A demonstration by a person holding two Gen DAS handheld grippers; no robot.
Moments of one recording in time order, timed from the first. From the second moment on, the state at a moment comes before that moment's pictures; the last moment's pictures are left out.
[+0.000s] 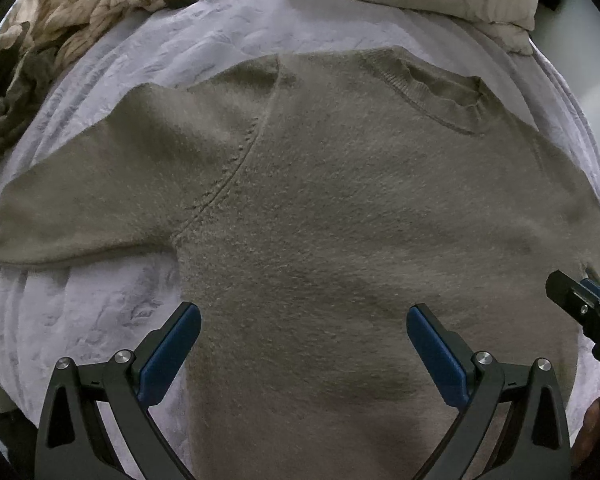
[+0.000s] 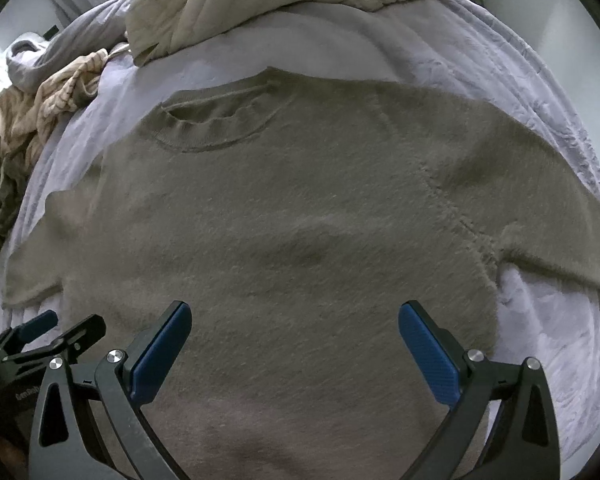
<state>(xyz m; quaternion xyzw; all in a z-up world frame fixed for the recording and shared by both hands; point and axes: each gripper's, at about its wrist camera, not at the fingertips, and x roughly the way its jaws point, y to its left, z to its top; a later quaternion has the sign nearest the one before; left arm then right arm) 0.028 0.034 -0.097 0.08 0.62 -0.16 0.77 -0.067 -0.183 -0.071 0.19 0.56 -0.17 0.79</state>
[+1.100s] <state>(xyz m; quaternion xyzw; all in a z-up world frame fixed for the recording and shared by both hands) 0.127 0.401 -0.148 -0.32 0.51 0.05 0.80 -0.026 0.003 -0.057 0.12 0.58 -0.02 0.80</state>
